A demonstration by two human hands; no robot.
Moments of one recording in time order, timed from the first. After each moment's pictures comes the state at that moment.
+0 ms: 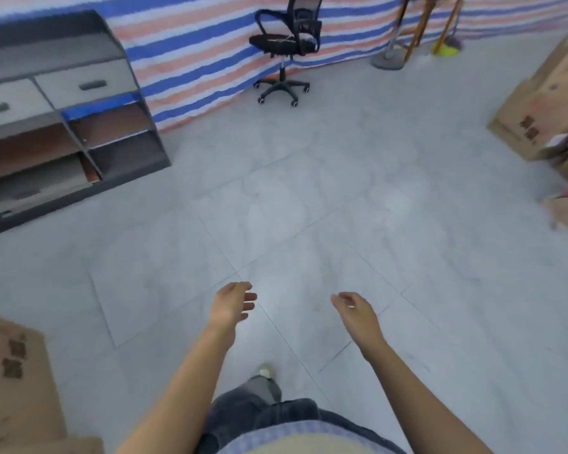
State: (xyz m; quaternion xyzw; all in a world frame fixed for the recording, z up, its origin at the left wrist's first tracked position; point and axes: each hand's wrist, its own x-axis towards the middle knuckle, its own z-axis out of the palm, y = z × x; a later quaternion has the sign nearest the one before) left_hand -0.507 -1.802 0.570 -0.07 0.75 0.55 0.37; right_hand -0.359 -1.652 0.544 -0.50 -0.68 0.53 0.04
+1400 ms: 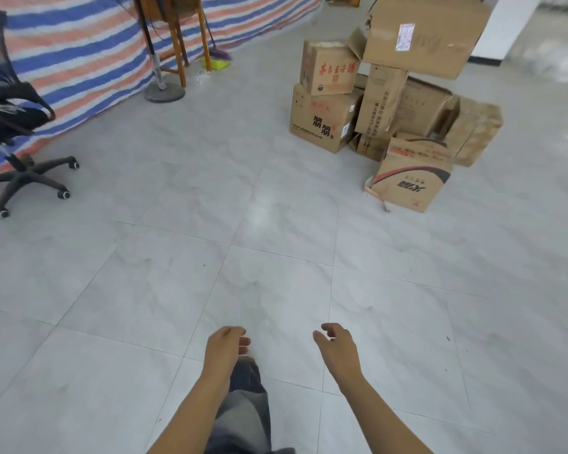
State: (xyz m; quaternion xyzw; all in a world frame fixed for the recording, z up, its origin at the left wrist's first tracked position) left_hand -0.617 -1.137 0.534 0.17 0.75 0.37 0.52; right_hand -0.433 -1.111 0.522 -0.72 -0.47 0.47 0.19
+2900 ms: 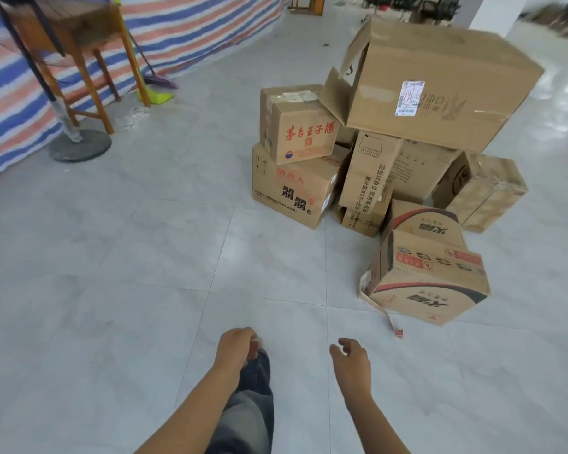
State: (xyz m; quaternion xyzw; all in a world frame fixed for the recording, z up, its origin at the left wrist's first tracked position) left_hand -0.605 -0.264 0.541 0.18 0.74 0.27 0.59; right_hand -0.416 -0.291 0.505 -0.80 -0.36 0.40 0.26
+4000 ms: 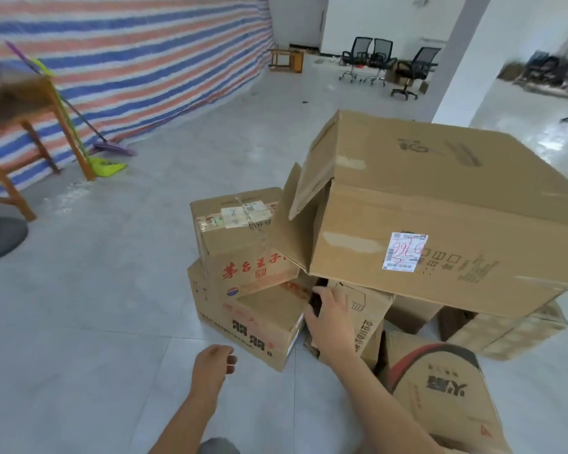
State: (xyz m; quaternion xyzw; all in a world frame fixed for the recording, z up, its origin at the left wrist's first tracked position) left_hand -0.461 0.379 0.570 0.22 0.71 0.37 0.55; right_hand -0.278 0.416 0.620 -0.72 -0.64 0.17 0.22
